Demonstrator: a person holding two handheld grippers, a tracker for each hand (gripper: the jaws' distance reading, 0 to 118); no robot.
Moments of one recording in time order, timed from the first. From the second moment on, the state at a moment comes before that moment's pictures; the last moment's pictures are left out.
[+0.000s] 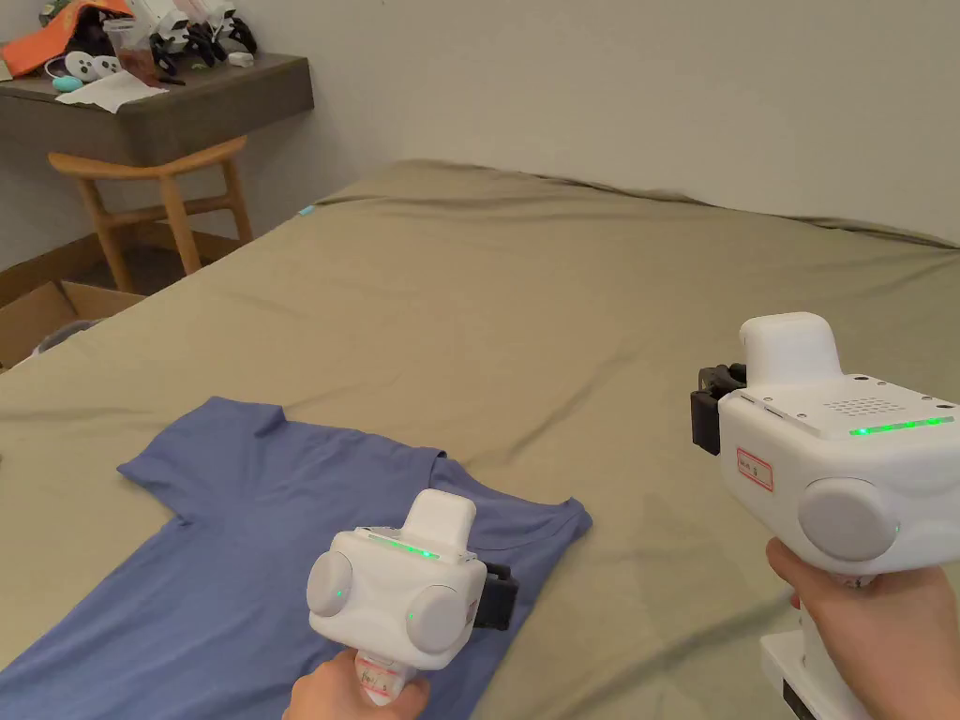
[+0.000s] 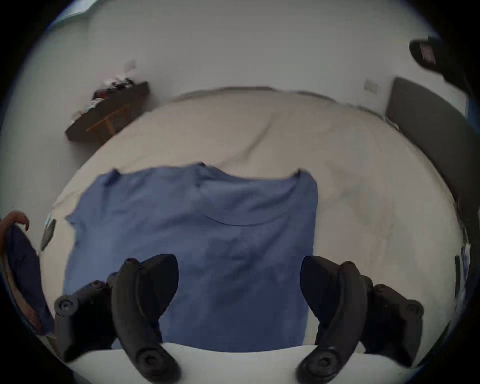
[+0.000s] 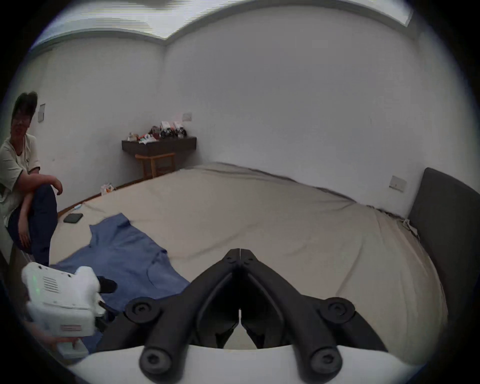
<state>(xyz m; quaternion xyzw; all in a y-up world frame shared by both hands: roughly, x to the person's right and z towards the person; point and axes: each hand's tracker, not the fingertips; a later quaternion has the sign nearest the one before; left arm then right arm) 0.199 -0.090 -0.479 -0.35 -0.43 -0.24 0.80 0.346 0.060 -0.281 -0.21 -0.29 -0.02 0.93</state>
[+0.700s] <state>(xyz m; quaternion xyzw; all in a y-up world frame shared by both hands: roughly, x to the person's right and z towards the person) 0.206 -0.017 -0.453 -0.29 -0.46 -0.10 0.83 0.356 0.030 -0.067 -0.19 -0.34 -0.09 0.92</state>
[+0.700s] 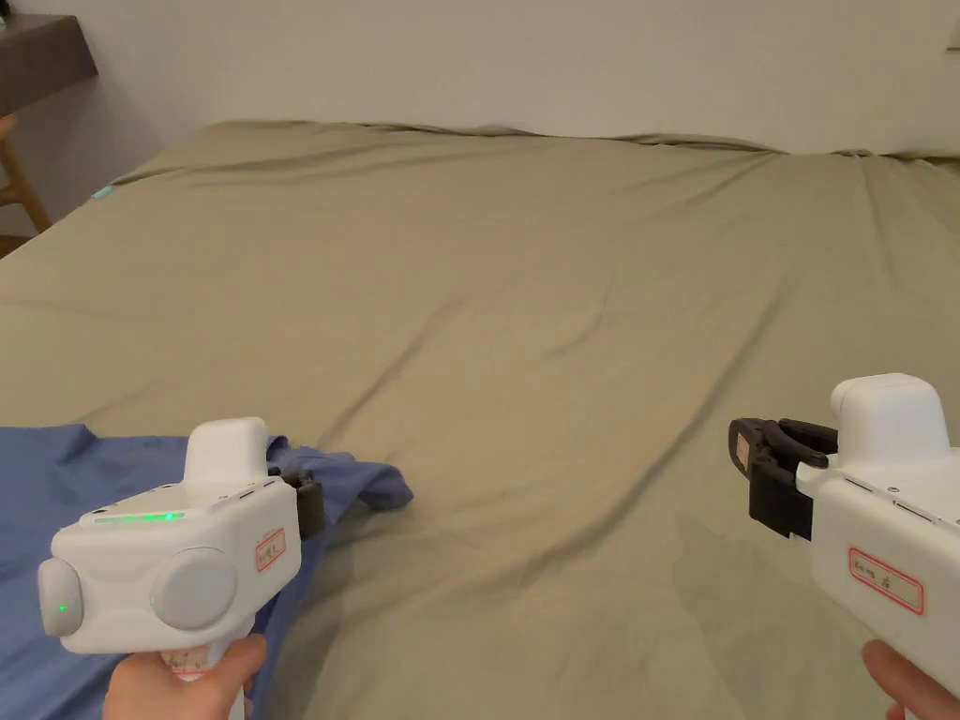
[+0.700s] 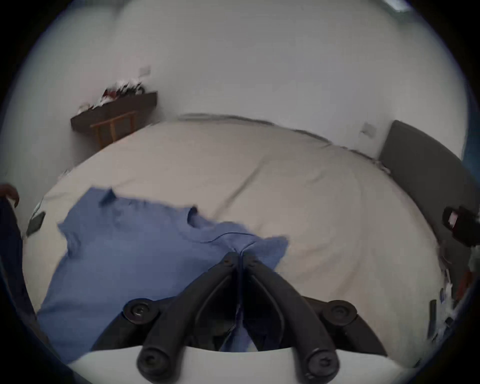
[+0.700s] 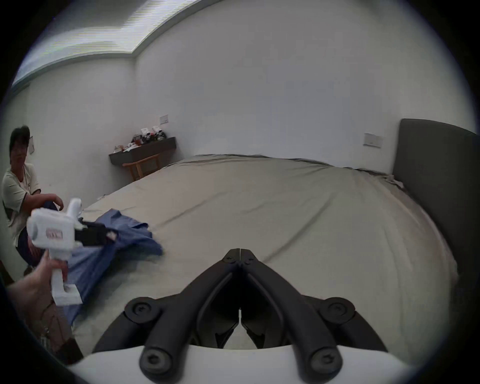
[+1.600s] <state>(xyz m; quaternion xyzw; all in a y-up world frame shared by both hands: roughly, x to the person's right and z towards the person) 0.323 -0.063 0.007 -0.33 -0.77 -0.30 0.45 0.261 0.083 0.229 -0.17 -0.58 -0.07 0.79</state>
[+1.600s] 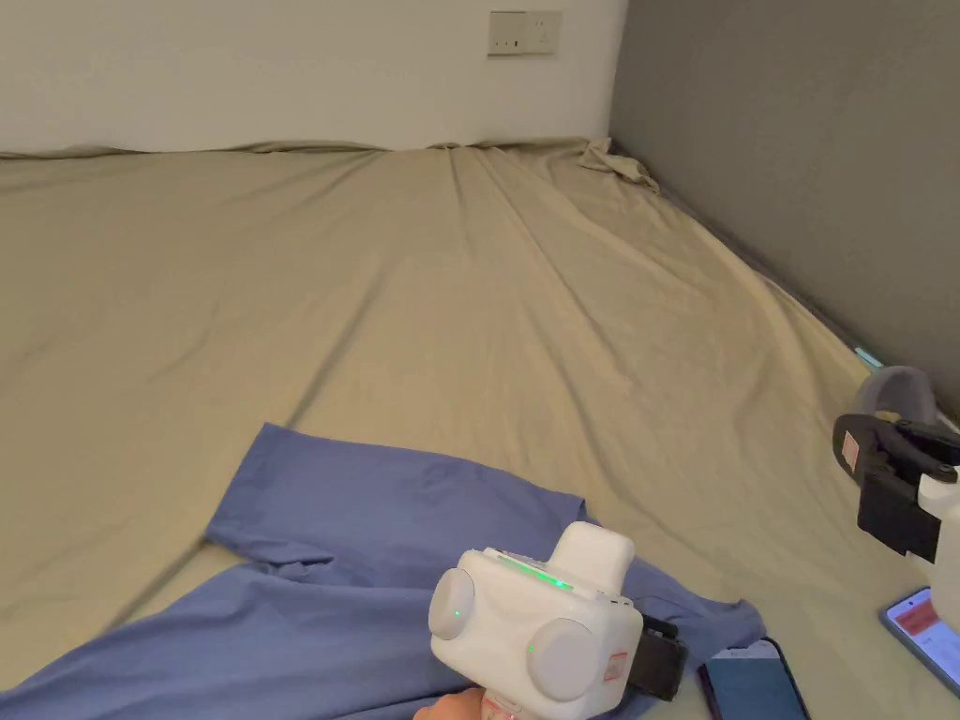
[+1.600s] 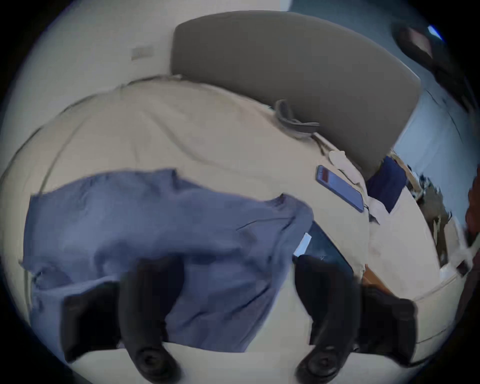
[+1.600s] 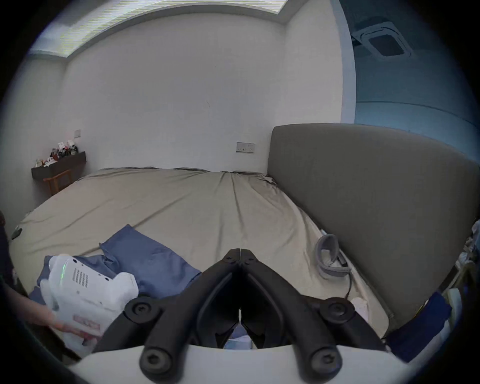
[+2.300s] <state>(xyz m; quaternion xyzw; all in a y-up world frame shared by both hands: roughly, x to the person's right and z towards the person) 0.096 0.023 -0.371 -0.39 -0.48 -0.03 0.79 0.259 0.057 0.082 -0.18 -0.44 -0.09 0.88</state>
